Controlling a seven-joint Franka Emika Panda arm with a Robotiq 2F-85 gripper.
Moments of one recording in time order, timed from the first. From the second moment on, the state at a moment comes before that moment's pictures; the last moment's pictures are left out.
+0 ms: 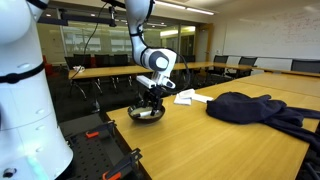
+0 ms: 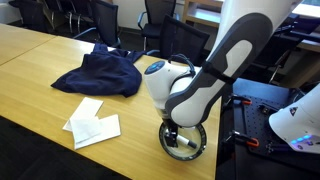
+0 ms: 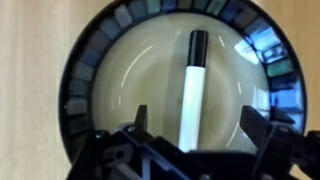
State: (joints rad) arm 0.14 0.55 0.12 -2.22 0.21 2.46 0.13
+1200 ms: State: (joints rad) arm 0.14 0.58 0.12 -2.17 0.21 2.46 0.13
